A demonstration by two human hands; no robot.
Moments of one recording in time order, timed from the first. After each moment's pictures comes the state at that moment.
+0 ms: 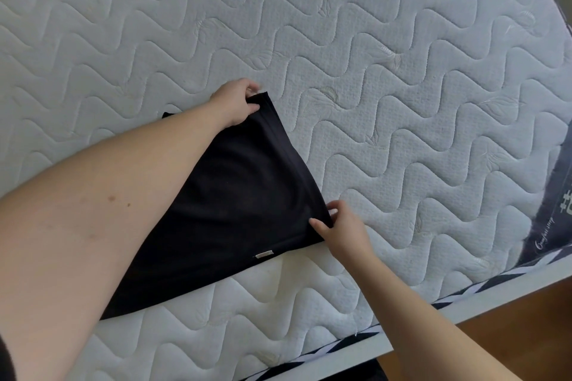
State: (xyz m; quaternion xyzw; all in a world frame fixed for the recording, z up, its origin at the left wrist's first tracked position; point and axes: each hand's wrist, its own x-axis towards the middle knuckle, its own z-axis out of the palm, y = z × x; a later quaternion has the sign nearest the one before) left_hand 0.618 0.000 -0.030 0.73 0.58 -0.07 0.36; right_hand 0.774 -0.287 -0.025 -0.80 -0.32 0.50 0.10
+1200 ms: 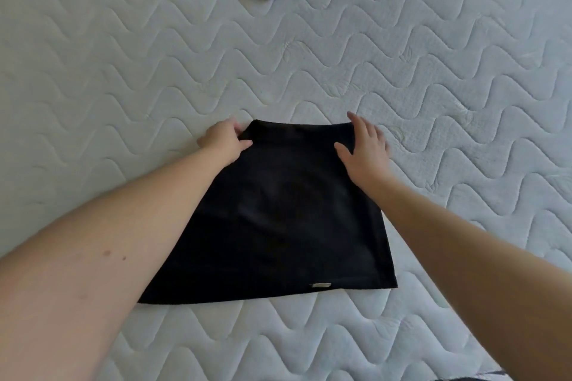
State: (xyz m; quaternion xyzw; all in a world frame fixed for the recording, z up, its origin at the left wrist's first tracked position) left_hand 0.474 -0.034 -0.041 0.57 0.76 -0.06 0.31; right_hand 0.749 -0.100 -0.024 -0.74 -0.60 0.29 0.12
